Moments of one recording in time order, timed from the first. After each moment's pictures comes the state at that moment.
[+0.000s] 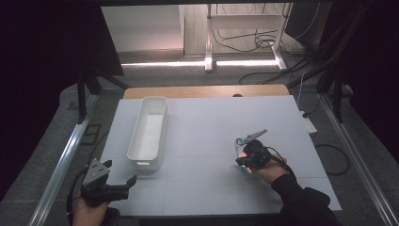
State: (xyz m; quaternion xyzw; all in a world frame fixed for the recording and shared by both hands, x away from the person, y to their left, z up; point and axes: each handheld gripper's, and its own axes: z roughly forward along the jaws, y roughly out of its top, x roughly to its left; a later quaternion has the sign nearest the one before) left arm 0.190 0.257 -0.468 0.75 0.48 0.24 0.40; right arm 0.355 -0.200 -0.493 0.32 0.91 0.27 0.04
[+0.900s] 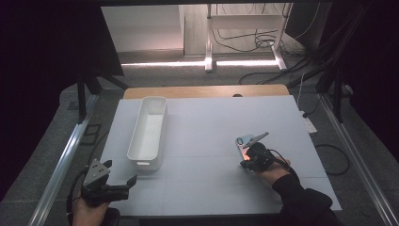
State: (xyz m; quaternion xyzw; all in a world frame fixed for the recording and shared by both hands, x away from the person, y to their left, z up) left arm 0.189 0.256 -0.468 0.75 0.48 0.24 0.40; right arm 0.352 -0.213 -0.500 0.33 0.91 0.24 0.05
